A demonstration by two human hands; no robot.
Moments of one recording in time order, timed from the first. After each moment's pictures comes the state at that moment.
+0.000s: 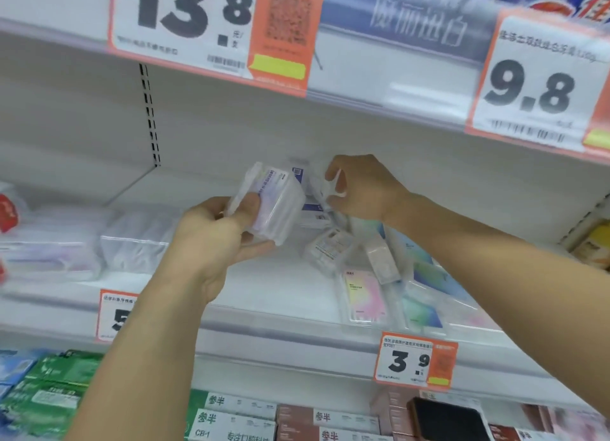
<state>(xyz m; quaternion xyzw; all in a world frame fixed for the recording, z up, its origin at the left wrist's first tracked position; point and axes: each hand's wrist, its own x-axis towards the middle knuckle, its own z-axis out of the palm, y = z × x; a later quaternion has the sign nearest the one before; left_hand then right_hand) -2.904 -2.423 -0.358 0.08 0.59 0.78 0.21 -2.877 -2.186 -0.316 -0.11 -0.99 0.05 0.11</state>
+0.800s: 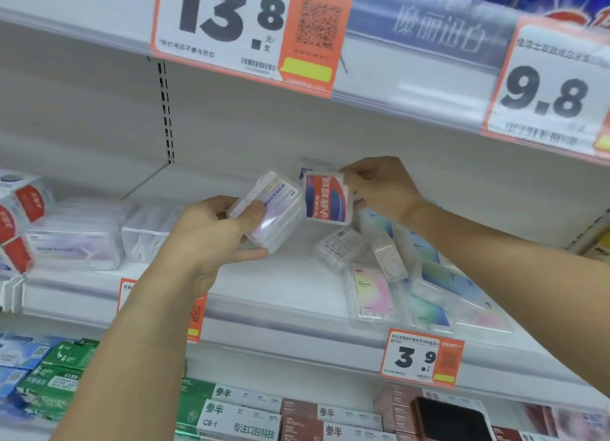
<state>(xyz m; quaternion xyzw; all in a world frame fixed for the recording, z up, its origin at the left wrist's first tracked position) -2.912 -2.444 -0.363 0.10 0.63 0.74 0.22 -2.872 -2.186 -0.323 -0.17 -0.89 0.38 0.20</state>
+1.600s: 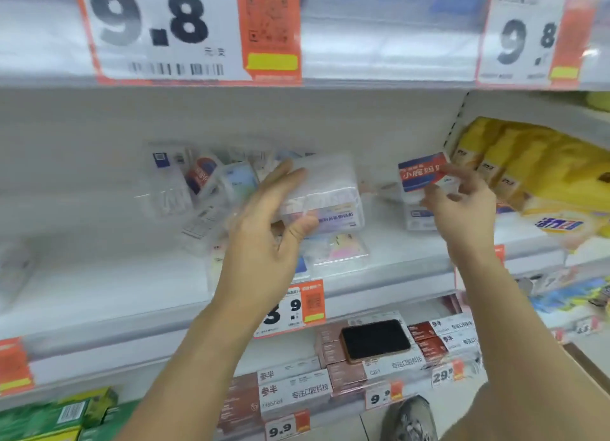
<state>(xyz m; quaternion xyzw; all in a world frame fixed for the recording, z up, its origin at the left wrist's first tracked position) -2.763 -2.276 -0.372 0.47 0.63 0.61 0.03 -2.603 -2.063 -0.371 -0.43 -0.66 0.36 0.50</state>
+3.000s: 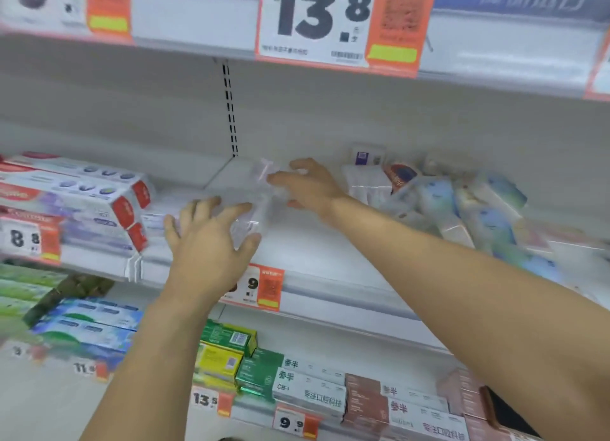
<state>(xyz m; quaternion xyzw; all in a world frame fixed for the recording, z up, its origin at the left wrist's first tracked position) -2.931 -2.526 -0.408 0.17 0.95 0.24 -0.14 -2.964 -2.343 -0.376 -0.19 -0.78 0.59 0.08</state>
